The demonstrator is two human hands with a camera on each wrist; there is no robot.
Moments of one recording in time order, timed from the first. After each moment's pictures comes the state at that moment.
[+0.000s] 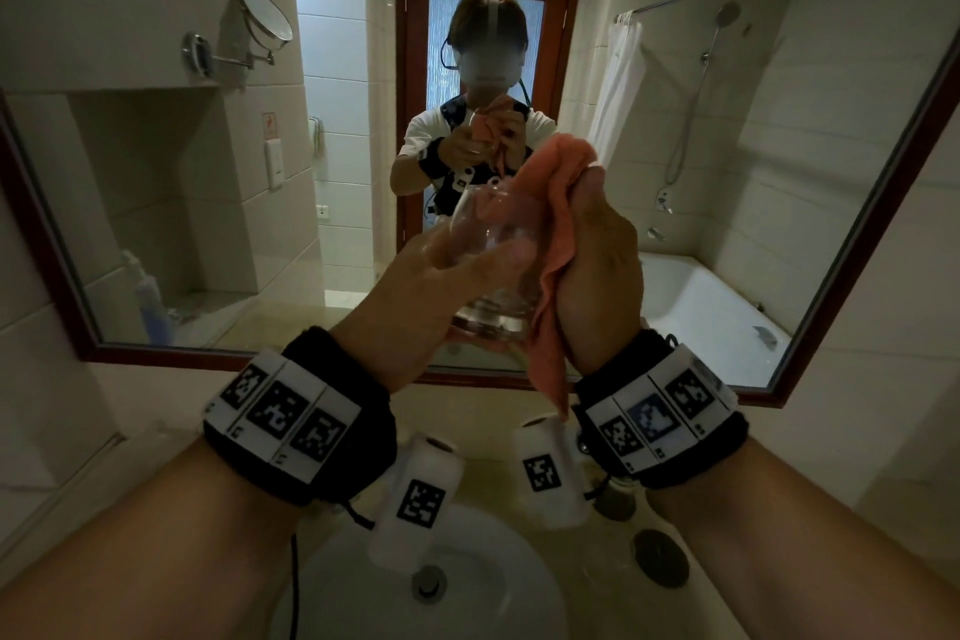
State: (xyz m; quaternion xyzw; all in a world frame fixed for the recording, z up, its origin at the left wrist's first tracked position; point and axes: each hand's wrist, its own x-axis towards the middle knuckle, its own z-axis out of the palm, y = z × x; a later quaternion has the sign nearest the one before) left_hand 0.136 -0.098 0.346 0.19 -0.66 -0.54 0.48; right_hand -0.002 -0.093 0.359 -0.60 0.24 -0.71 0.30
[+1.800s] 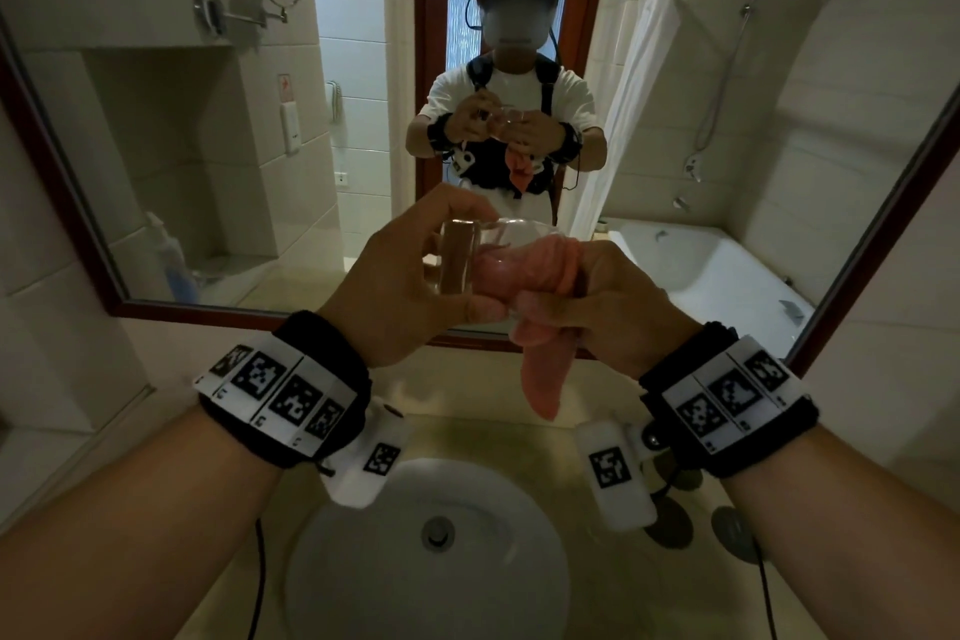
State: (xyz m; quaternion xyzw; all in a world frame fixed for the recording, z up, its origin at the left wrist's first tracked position) left_hand 0.155 -0.108 0.313 0.31 -0.79 -0.25 0.46; right_hand -0.059 -0.096 0.316 -0.70 0.31 -0.43 0.48
